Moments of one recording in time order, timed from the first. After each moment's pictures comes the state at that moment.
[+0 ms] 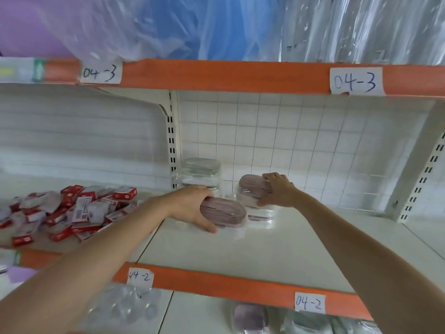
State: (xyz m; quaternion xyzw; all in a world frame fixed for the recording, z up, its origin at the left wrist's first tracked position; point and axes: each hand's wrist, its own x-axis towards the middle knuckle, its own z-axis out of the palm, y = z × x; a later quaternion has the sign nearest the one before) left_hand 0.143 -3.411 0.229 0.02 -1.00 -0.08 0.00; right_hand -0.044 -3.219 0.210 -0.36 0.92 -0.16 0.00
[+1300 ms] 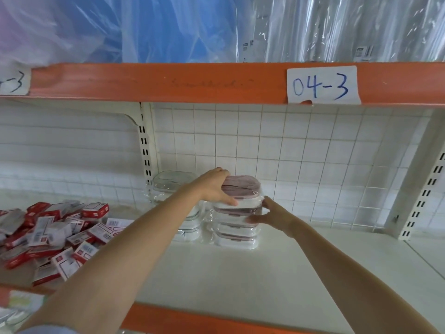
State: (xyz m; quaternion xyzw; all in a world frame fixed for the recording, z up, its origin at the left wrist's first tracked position) left_hand -0.006 -3.376 0.248 0.08 -0.99 -0.12 0.07; right_hand -0.127 -3.202 0.151 -0.34 0.76 -0.50 0.23
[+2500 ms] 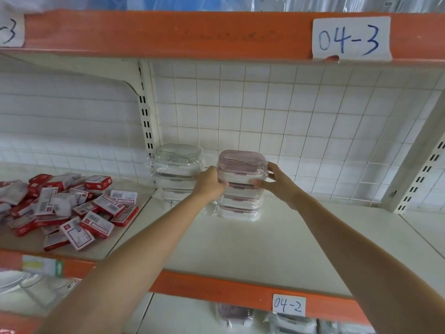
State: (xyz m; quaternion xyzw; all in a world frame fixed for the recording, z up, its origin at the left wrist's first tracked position) left_hand 0.012 -3.368 0.175 0.25 -0.89 -0.33 0.18; right_hand -0.103 -3.200 0.169 -0.34 0.73 -0.58 0.15
